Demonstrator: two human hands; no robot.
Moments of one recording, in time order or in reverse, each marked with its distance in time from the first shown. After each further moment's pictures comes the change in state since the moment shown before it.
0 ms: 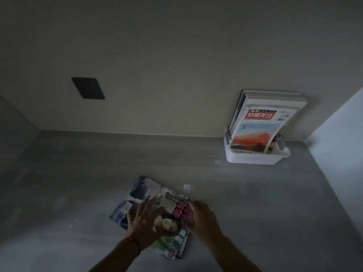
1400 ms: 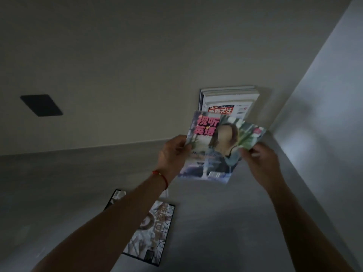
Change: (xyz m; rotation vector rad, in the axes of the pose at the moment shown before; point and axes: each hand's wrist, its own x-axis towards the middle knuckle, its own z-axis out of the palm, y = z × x) left_hand 0.071 0.229 -0.156 -0.850 0.388 0.419; right_hand -0.034 0.148 -0.221 0.485 0.851 0.098
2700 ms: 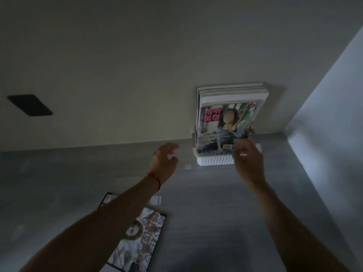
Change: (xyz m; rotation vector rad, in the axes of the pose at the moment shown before) left_hand 0.056 -0.066 0.037 0.216 0.067 -0.211; right_hand 0.065 0.061 0.053 0.099 -0.040 0.050
